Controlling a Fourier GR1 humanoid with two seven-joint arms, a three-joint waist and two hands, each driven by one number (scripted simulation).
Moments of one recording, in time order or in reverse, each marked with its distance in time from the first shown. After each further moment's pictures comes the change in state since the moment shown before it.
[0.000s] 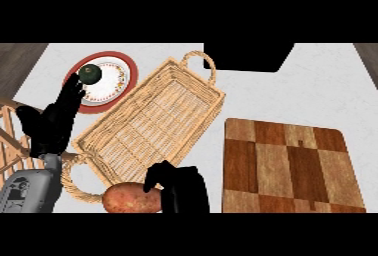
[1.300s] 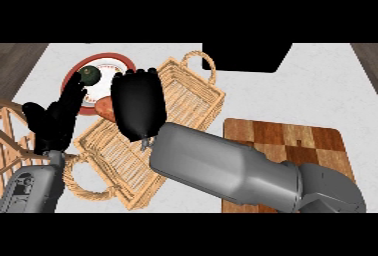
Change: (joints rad) left arm -0.025 -0.012 0.011 0.042 -0.018 0.001 -0.013; right arm -0.812 0.026 -0.054 0.609 -0.311 0.319 -0.054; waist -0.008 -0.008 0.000
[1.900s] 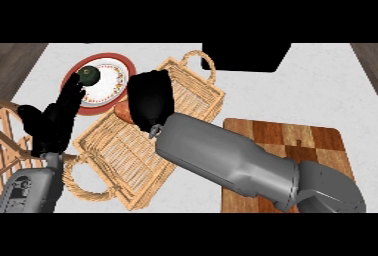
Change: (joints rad) left arm 0.017 -0.002 0.007 -0.027 0.003 -0.011 0.006; right arm -0.016 0.003 0.037 0.124 -0.211 0.092 -0.054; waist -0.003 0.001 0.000
